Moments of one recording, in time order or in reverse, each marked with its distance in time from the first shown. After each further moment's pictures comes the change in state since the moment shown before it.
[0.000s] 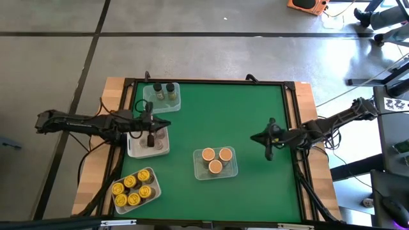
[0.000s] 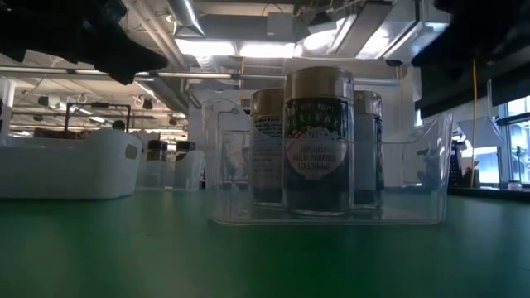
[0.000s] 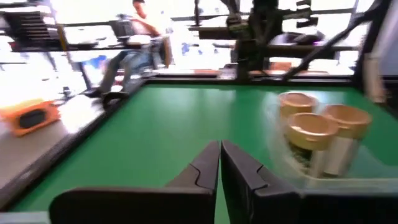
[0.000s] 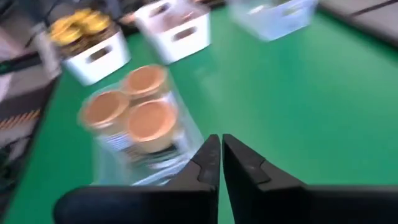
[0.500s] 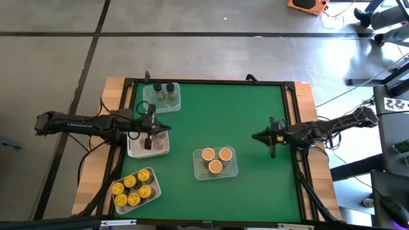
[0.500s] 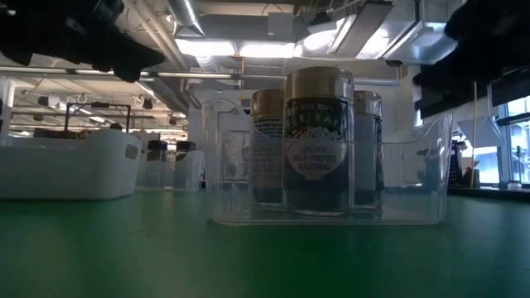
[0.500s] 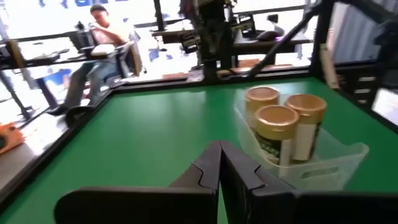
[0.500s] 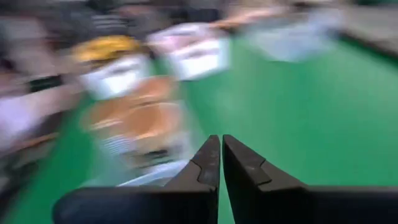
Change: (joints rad) left arm 0.040 0.007 -0.009 0.015 0.176 0.082; right arm -0.107 -0.268 -0.276 0.226 -0.072 -0.131
